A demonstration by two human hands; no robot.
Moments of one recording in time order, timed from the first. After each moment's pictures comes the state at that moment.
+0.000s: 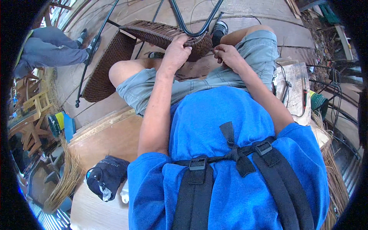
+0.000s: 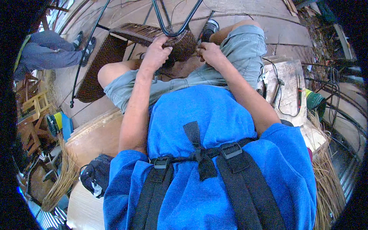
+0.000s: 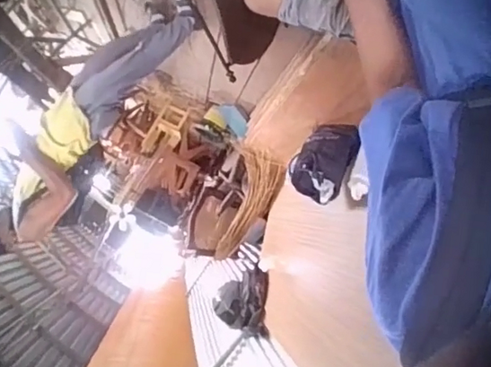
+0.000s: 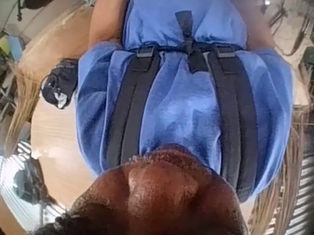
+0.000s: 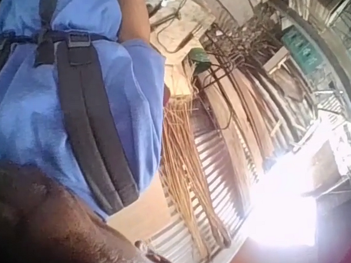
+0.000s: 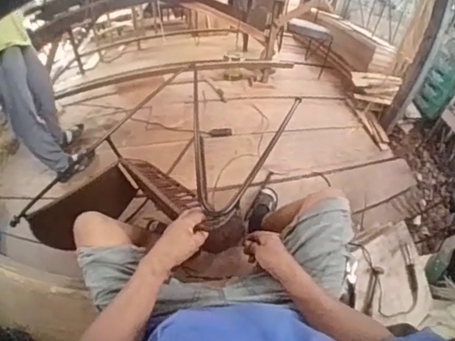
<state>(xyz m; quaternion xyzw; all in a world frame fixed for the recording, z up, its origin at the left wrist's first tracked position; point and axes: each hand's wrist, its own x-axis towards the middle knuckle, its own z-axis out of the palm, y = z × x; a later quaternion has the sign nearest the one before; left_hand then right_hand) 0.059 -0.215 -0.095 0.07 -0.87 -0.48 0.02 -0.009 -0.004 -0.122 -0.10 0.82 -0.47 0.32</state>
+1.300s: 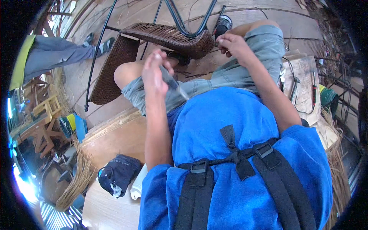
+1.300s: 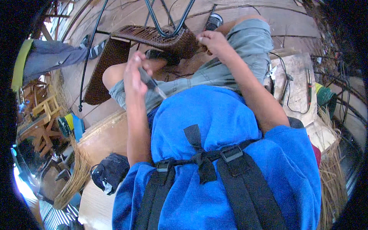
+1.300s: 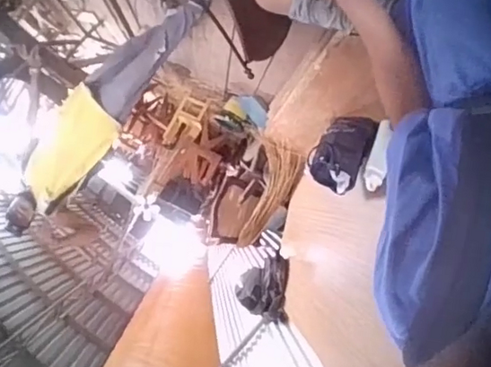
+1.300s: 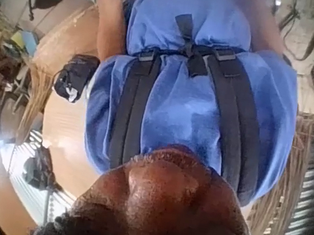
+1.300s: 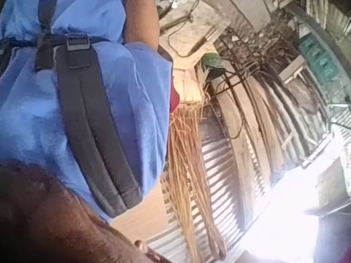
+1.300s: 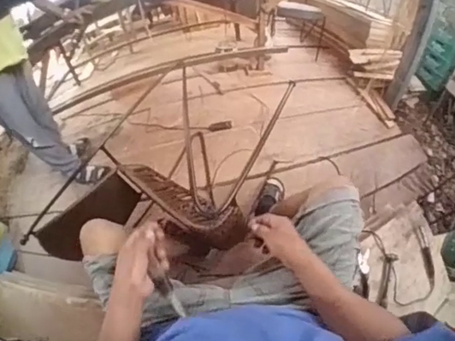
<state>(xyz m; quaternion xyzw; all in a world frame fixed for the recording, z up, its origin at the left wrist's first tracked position) 0.120 -0.227 -0.052 0.34 -0.47 -0.81 0.11 -0.023 0.001 -0.102 -0.06 0.74 -0.59 0.33</state>
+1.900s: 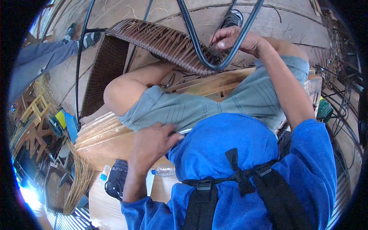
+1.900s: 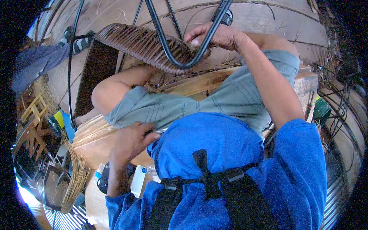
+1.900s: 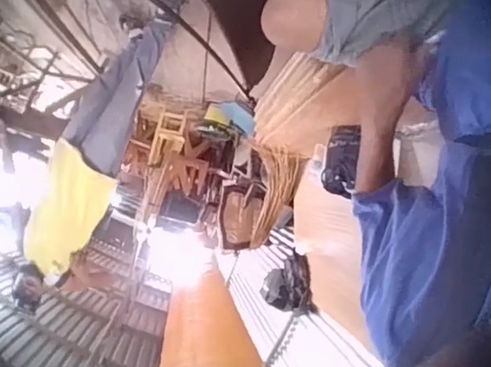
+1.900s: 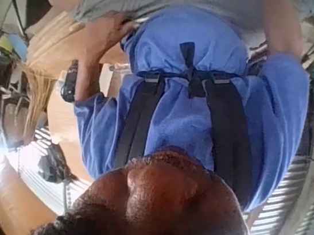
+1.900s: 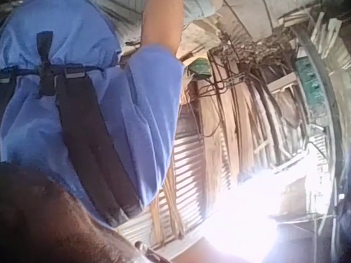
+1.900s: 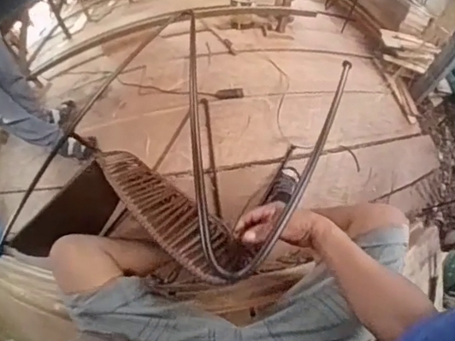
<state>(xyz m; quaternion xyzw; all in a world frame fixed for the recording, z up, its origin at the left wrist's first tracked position) 0.154 -0.269 0.022 0.08 -0.87 -0.23 -0.43 -0.135 -0.059 -0.139 -0.17 0.57 -0.52 0.62</state>
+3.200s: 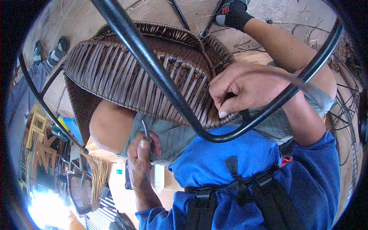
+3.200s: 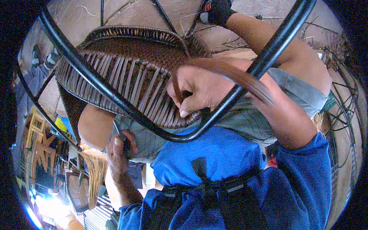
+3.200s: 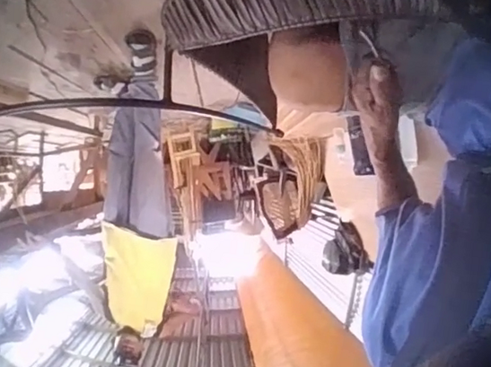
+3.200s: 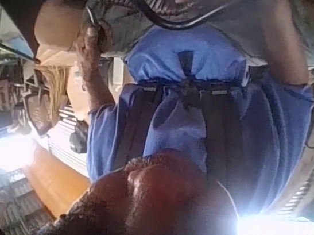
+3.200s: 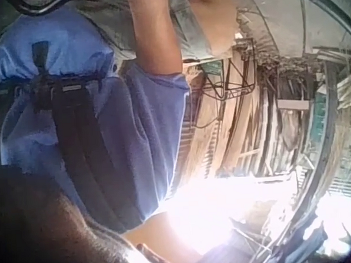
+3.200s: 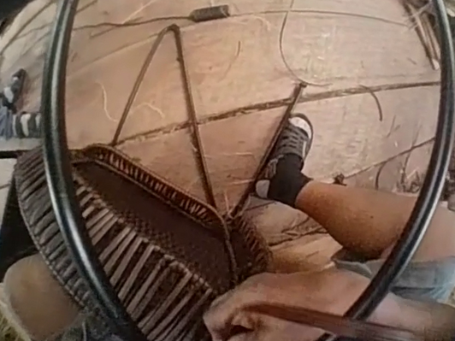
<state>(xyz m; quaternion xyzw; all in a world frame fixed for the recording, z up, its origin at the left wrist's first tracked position) 0.083 -0.302 -0.016 0.44 -0.64 -0.55 -0.32 -0.137 -0.084 -0.124 -0.33 0.41 -0.45 0.72</state>
